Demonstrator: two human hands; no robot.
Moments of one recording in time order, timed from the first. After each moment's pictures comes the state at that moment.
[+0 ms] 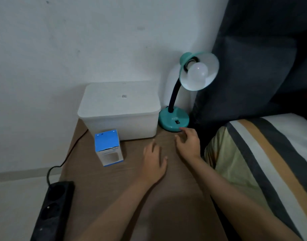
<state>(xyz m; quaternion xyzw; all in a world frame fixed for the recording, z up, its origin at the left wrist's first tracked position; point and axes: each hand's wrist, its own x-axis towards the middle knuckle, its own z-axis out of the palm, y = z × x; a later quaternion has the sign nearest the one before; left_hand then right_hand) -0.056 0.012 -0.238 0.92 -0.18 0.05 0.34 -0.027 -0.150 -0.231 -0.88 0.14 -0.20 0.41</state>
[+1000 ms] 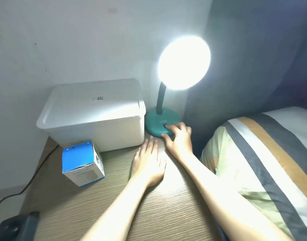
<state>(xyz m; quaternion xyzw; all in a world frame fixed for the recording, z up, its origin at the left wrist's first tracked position) 0.000 -0.026 -0.268 0.96 -0.22 0.01 0.17 0.030 -0.169 -0.263 -0.91 0.09 -0.22 0.34</state>
